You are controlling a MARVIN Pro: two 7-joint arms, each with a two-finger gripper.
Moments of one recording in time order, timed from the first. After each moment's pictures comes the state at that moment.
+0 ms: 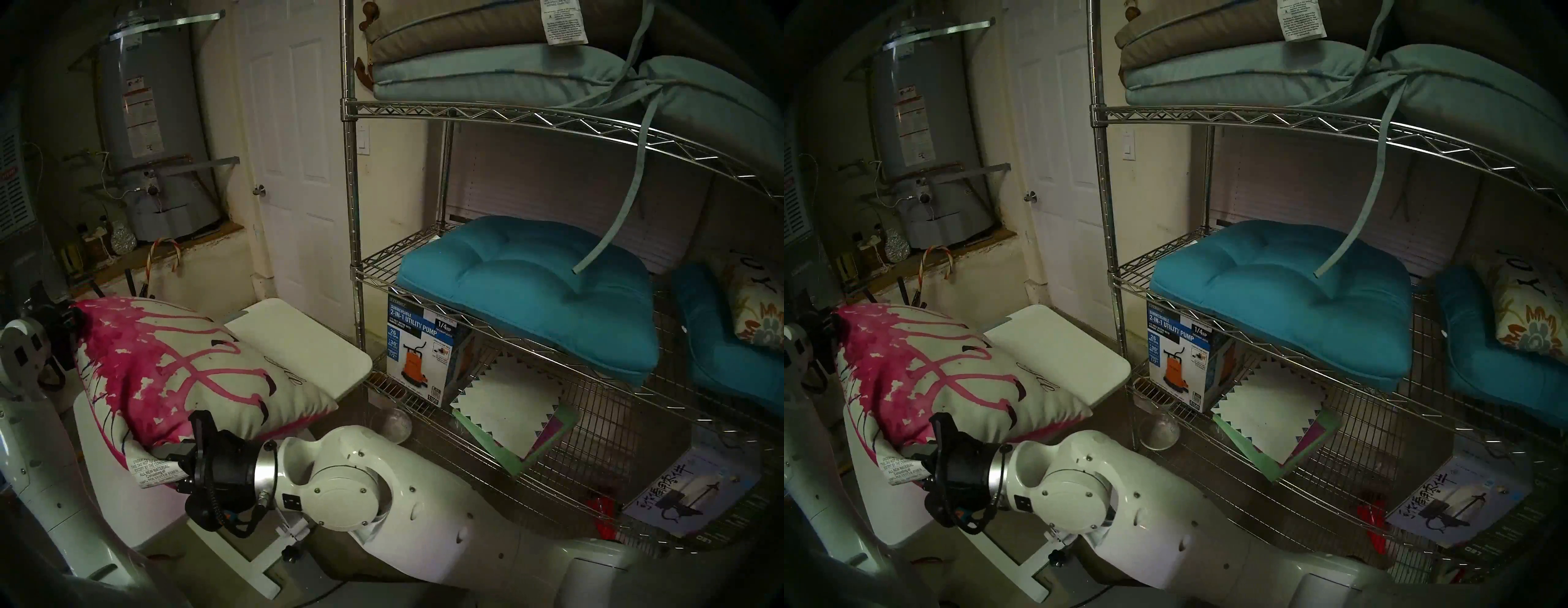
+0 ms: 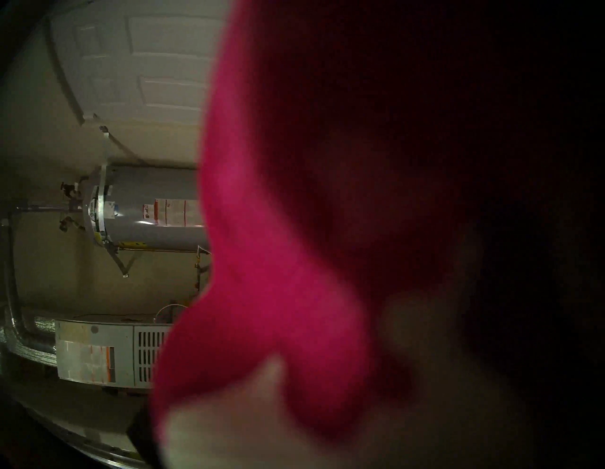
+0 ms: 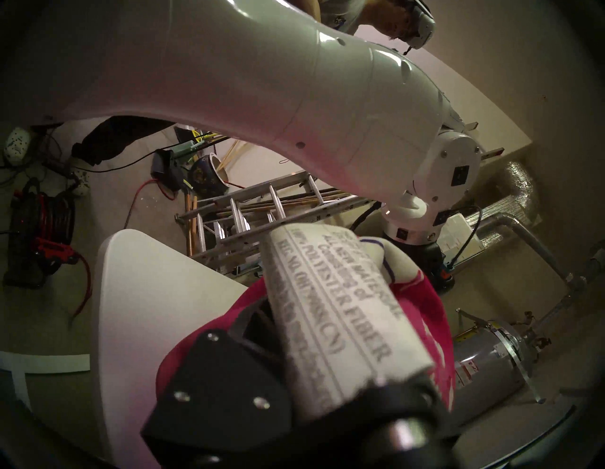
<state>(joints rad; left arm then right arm) 1.40 -1.28 -2.48 -1.92 1.13 -0.25 -1.08 -1.19 -1.52 0.46 -1.59 -0.72 -0.36 0.39</state>
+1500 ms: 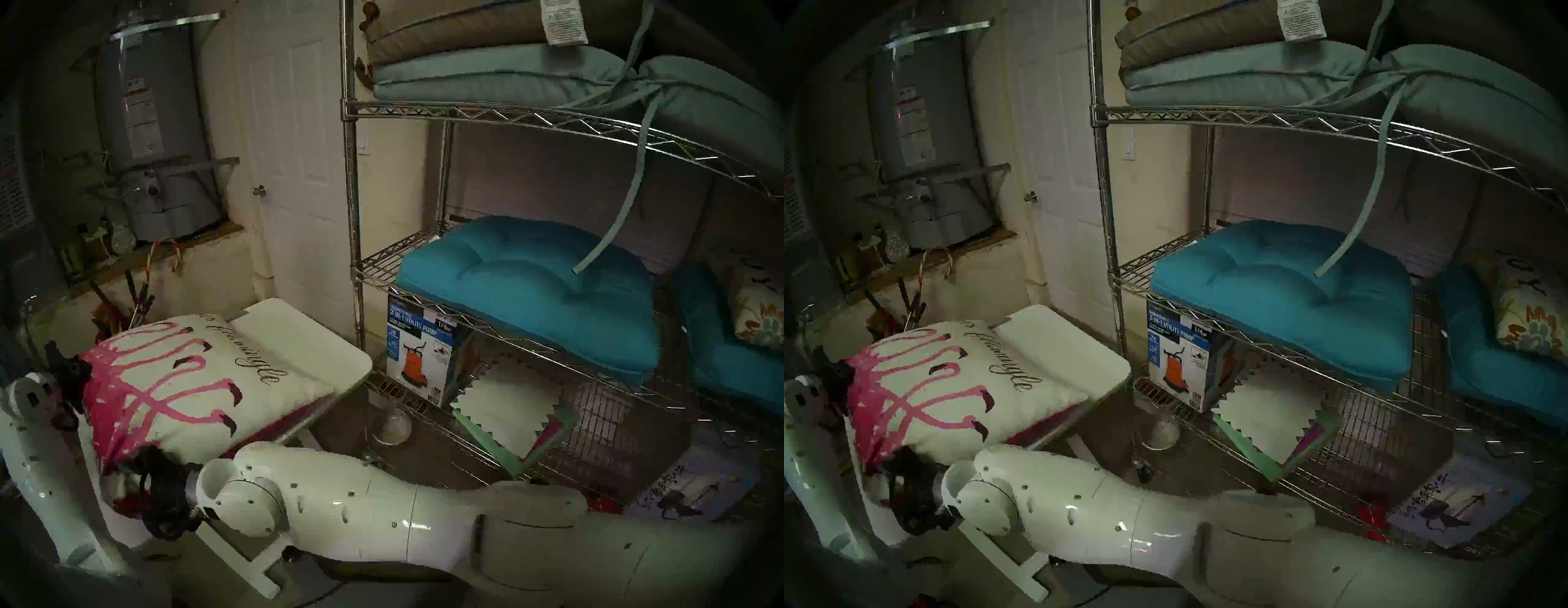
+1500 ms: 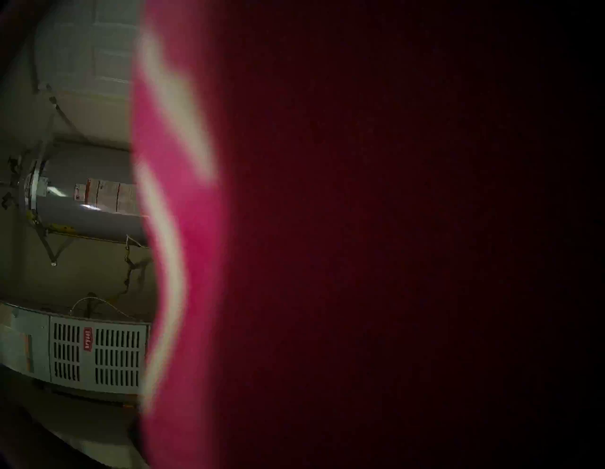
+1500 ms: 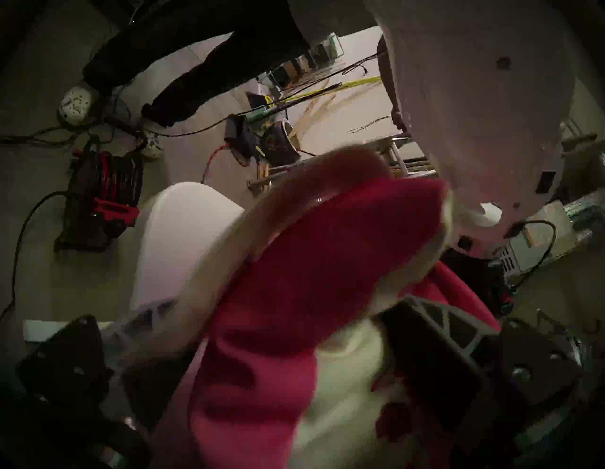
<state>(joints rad) 1.38 -1.18 -2.57 -1.42 1.10 -0.46 -0.90 -0.91 -1.81 0.09 -1.10 -0.59 -0.16 0.27</state>
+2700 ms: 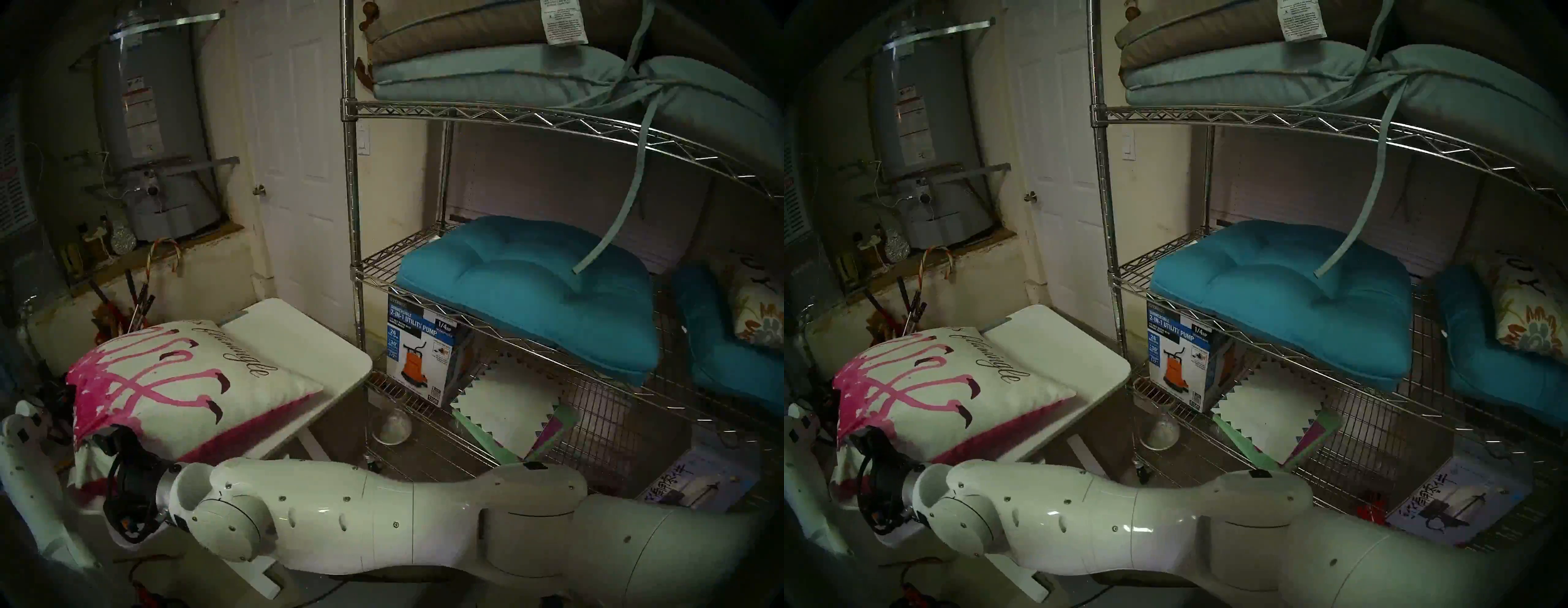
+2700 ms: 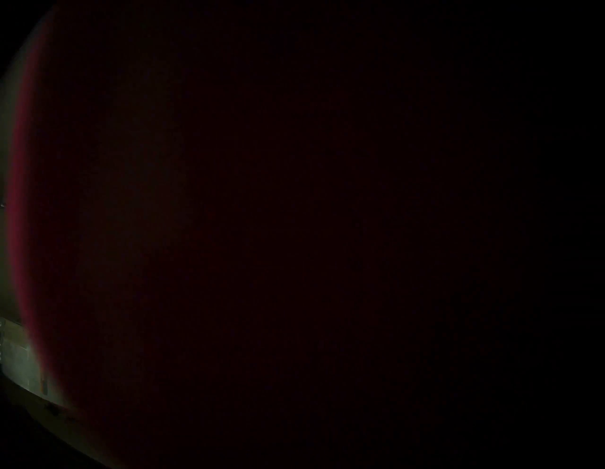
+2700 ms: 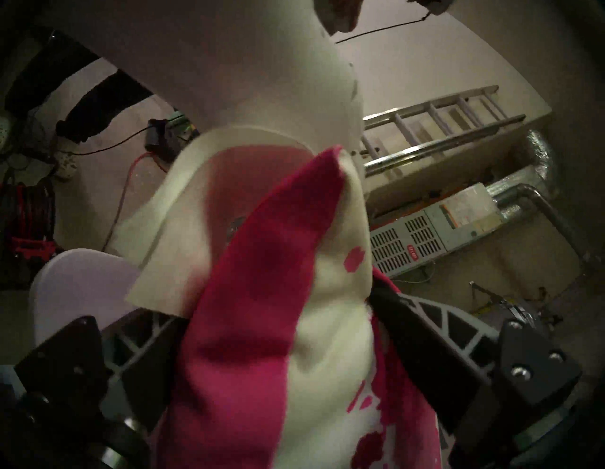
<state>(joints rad) 1.41 -1.04 -2.61 -1.09 1.02 -0.80 -0.66 -0.87 -1.74 0.00 -1.30 -0.44 0.05 -0.04</state>
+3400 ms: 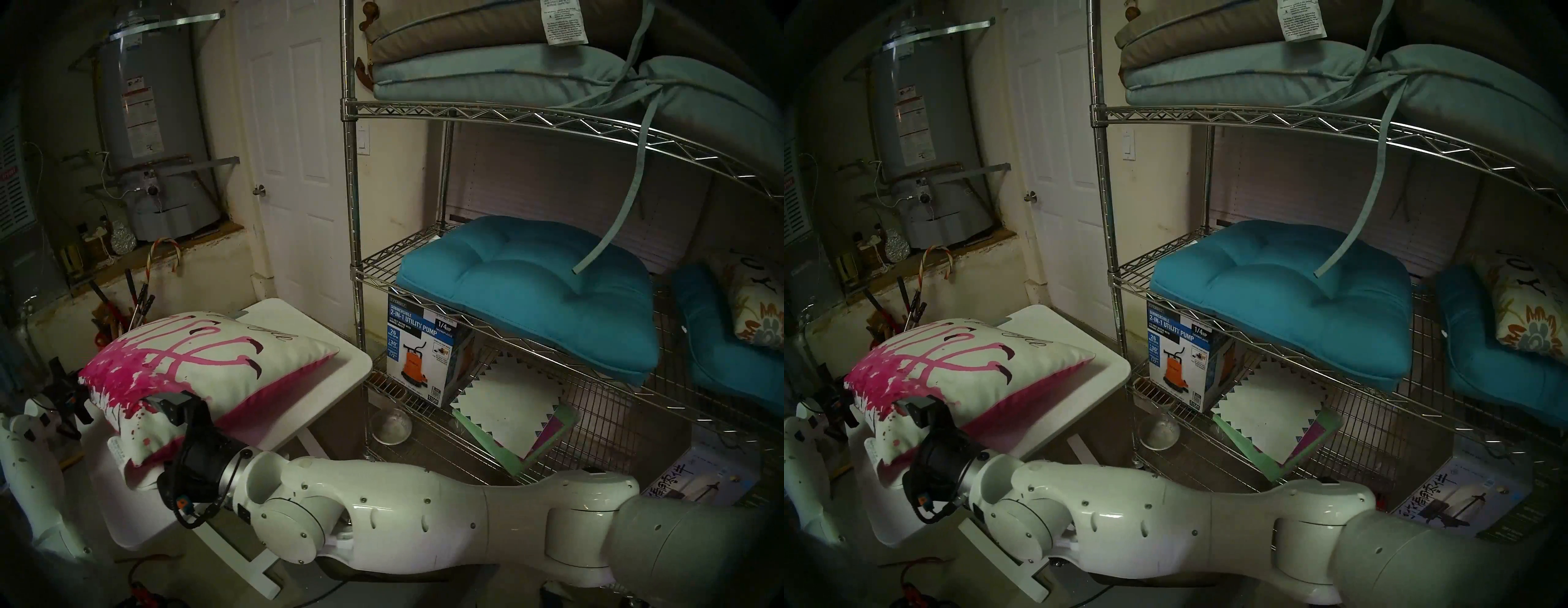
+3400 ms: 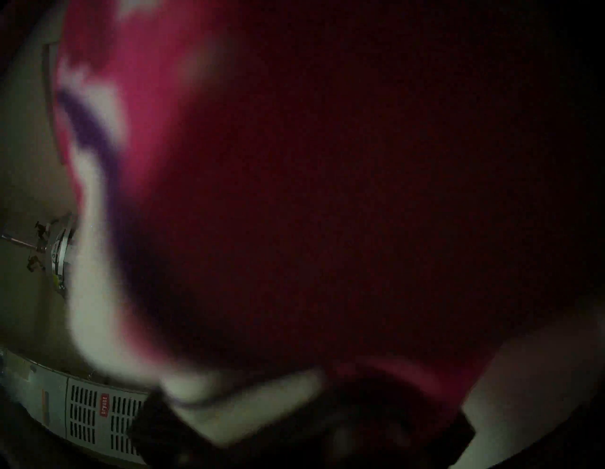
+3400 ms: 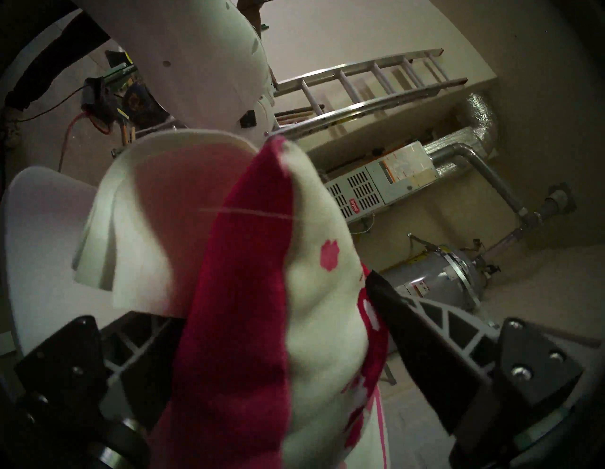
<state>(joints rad) 1.37 -1.00 -2.54 -0.97 1.03 -0.91 -0.60 -0.92 -1.47 0.07 -1.57 -0.51 0.19 -0.17</state>
